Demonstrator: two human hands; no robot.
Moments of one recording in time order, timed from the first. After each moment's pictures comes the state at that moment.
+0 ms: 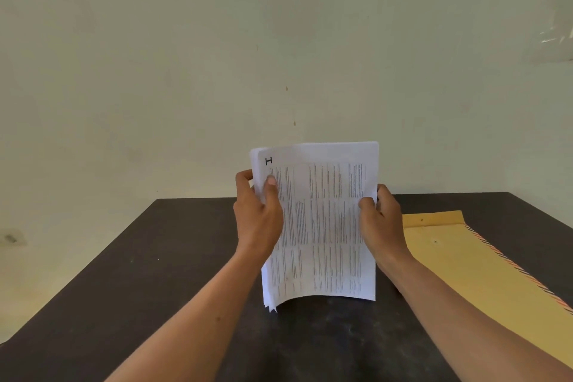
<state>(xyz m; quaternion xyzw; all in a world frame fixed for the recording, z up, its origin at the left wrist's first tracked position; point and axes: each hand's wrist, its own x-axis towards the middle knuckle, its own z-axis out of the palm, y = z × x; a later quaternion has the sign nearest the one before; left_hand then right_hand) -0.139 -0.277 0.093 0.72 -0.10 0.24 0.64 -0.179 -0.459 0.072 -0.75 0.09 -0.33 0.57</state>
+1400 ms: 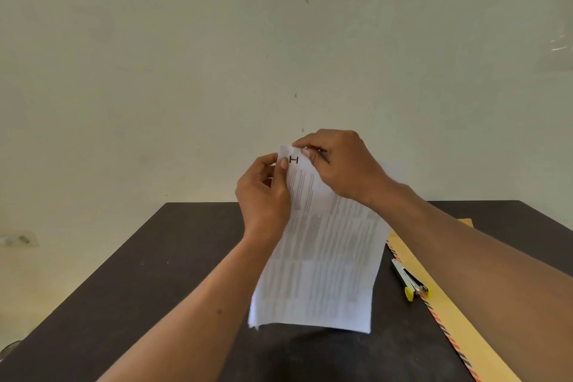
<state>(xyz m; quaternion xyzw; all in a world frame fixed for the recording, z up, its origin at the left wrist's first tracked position) -0.145 -0.274 0.133 0.66 -0.12 0.30 0.68 -0.158 -0.414 0.189 -0.88 -0.21 -0.37 0.23</state>
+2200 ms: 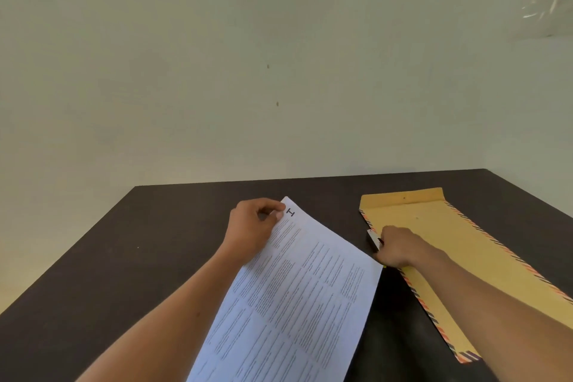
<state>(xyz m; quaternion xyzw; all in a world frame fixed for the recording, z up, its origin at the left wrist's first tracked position) -0.120 -0.268 0.043 0.85 -0.16 0.05 0.50 -0.183 -0.546 0.010 -0.96 0.24 0.12 0.12</state>
